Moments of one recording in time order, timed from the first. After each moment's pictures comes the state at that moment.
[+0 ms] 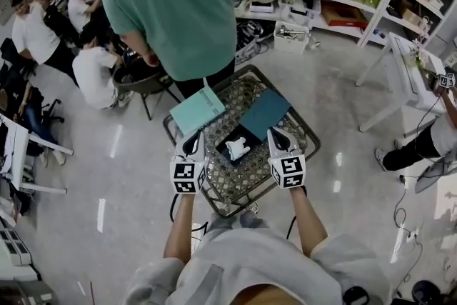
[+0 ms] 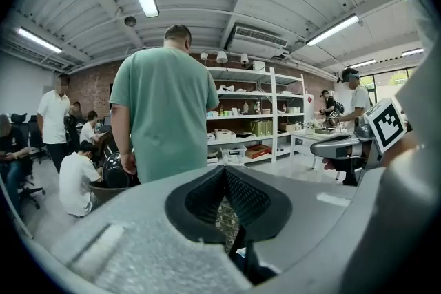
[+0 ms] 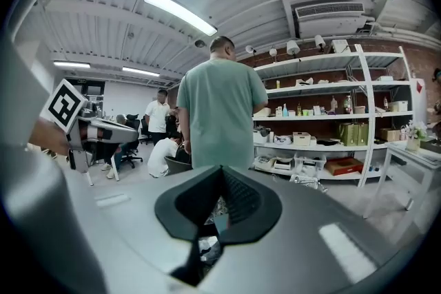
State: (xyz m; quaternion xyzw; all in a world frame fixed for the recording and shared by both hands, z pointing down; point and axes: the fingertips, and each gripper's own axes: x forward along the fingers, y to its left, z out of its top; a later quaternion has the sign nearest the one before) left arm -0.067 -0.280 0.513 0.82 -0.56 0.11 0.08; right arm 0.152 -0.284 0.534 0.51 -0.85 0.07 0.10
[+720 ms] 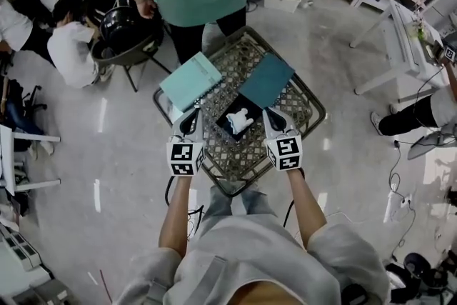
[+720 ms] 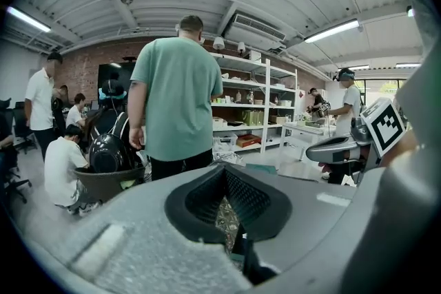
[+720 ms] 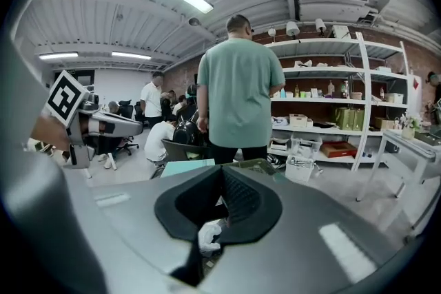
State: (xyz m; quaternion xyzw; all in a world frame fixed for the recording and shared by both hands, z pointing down) left arm -0.089 -0.308 0.579 0.84 -0.51 0.14 0.12; right arm 0.112 -0.292 0.602 0.53 -0.83 0.11 0.16
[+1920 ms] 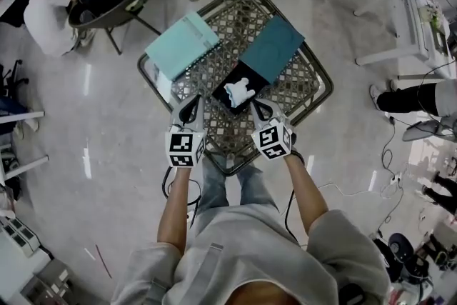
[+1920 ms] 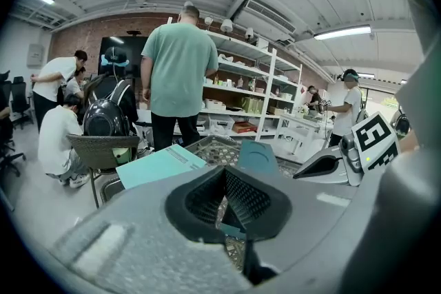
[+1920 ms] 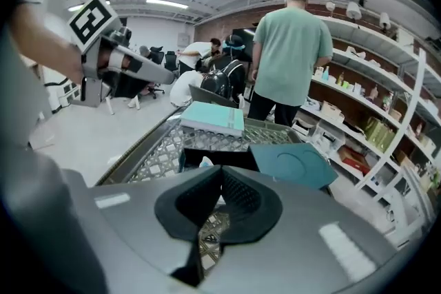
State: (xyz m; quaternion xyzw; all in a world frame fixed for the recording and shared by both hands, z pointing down) left arm -0.089 -0.287 0.677 0.83 -0.49 0.16 0.20; right arm 0.066 -0.249 0.745 0.41 -0.83 0.09 0.37
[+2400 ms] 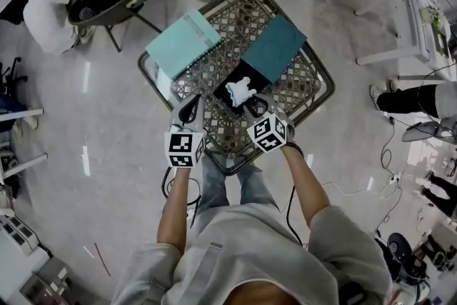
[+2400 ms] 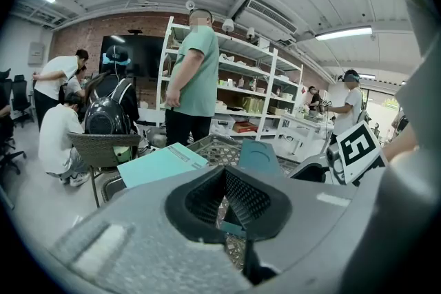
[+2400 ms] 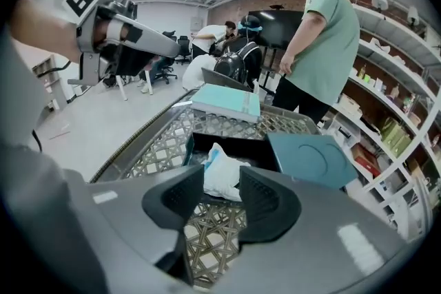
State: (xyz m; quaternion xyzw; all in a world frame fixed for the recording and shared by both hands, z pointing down) left arm -0.094 -0.286 0.680 0.83 -0.49 0.15 0.20; right arm 0.051 -0.249 0.785 0.34 -0.83 0.11 0.43
